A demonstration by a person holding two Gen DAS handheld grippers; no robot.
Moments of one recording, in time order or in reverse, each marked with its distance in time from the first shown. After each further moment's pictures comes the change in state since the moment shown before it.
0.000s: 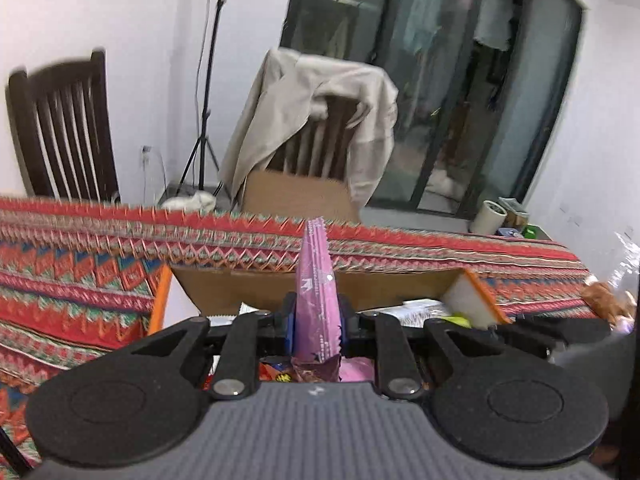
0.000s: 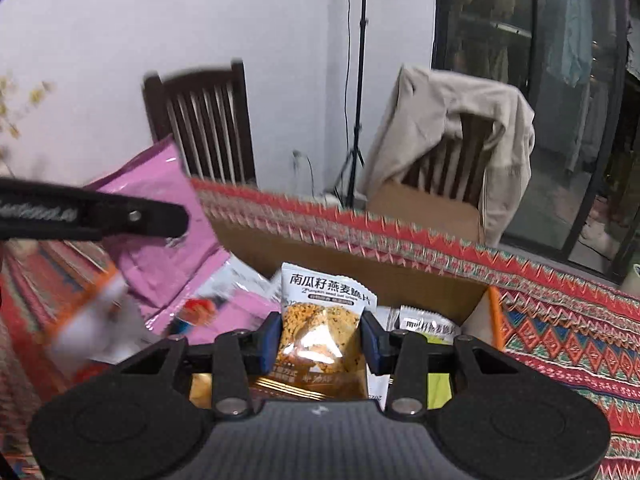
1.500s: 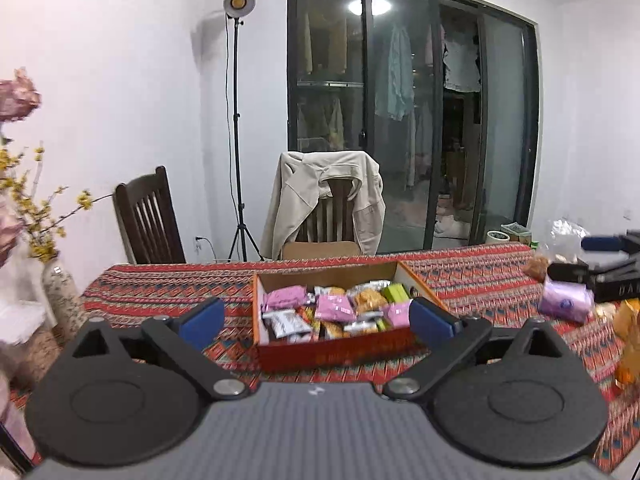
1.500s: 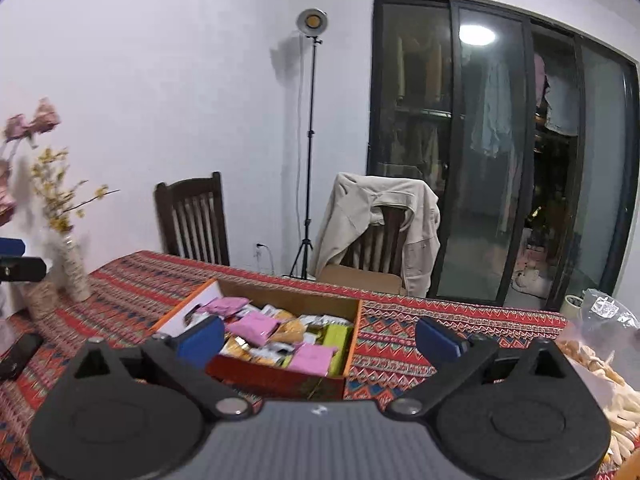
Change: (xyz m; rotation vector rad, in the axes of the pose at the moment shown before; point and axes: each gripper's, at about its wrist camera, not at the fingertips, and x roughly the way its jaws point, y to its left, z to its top) left arm -0.377 -0.085 -0.139 0.189 -0.273 0.123; right arm -0.361 -0.002 -0.118 0.056 -0.326 -0.124
